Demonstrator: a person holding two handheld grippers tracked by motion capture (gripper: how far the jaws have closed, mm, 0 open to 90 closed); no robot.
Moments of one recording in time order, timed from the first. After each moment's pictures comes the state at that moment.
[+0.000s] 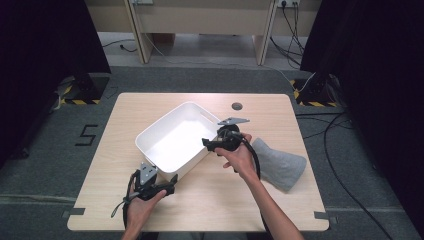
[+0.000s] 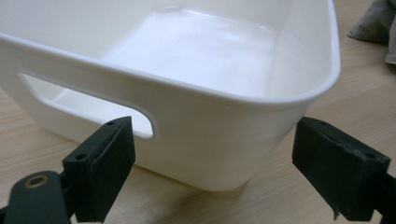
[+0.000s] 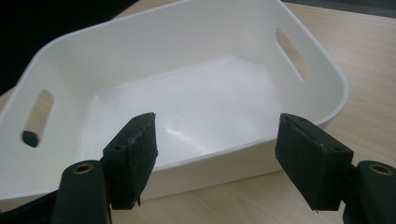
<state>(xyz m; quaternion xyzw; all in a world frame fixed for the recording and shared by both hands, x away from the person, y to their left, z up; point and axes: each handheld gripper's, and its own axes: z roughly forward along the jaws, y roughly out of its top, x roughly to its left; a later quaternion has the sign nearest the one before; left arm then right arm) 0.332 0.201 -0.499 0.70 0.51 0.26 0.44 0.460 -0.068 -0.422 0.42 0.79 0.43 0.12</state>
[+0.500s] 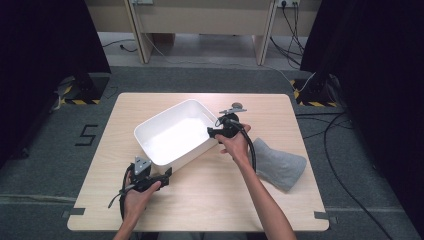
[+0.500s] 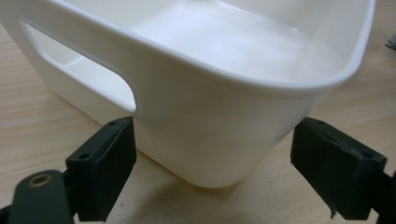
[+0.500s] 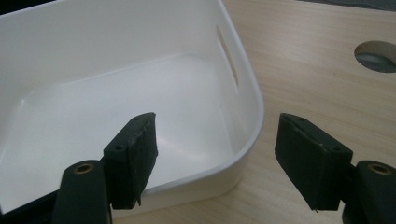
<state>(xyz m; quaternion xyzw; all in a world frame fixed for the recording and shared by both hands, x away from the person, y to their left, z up) 0.355 0.217 -0.507 0.68 0.54 0.24 0.44 0.512 -0.068 -0.438 0.49 0.77 0.39 0.15</state>
